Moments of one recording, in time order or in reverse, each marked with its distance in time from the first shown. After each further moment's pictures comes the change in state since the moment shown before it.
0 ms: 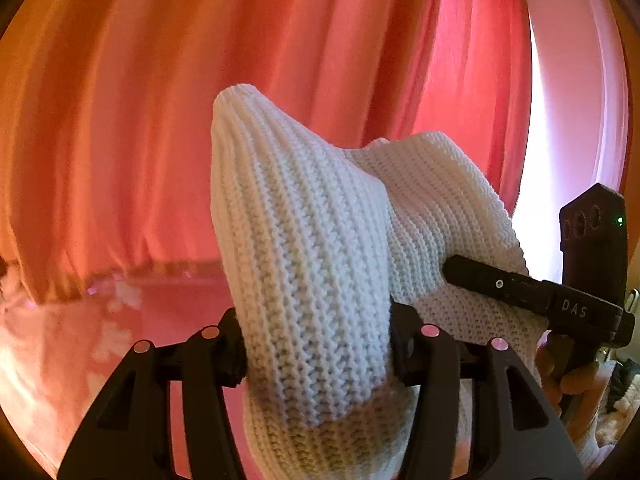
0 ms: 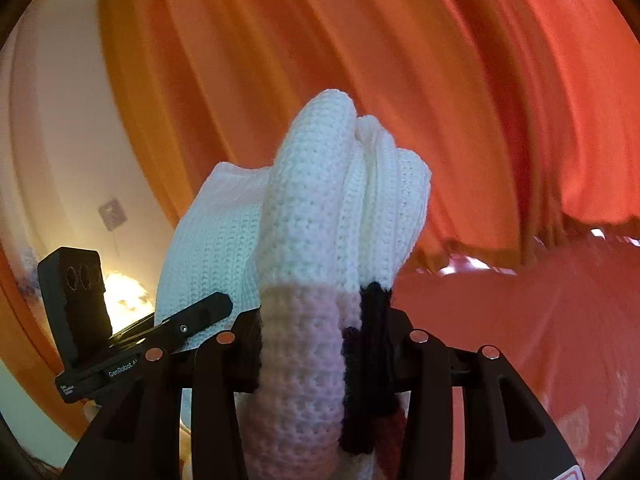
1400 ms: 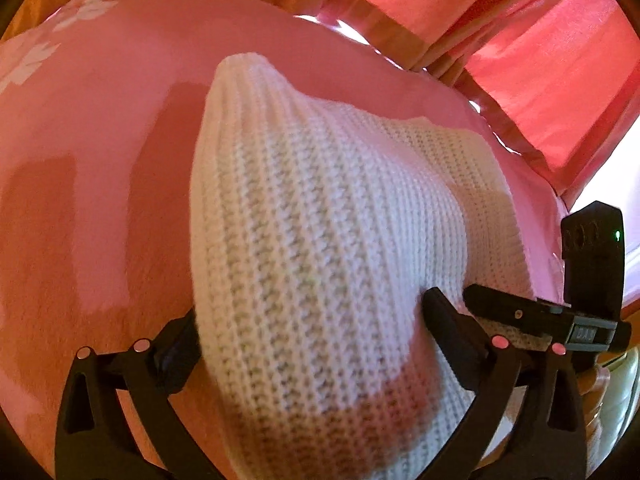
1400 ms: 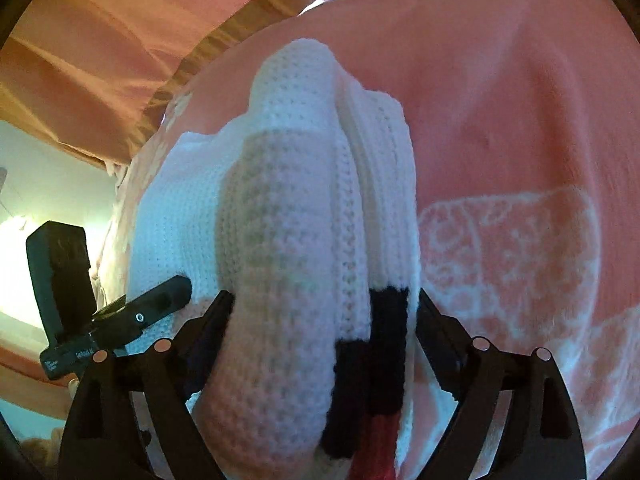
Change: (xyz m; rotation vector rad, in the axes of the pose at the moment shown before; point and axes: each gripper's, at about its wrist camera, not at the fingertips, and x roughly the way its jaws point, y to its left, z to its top) left arm 0.244 0.053 -0.261 -0.357 0.592 0.037; right arm 0.156 -0.239 -0.212 0.319 0.674 -0.126
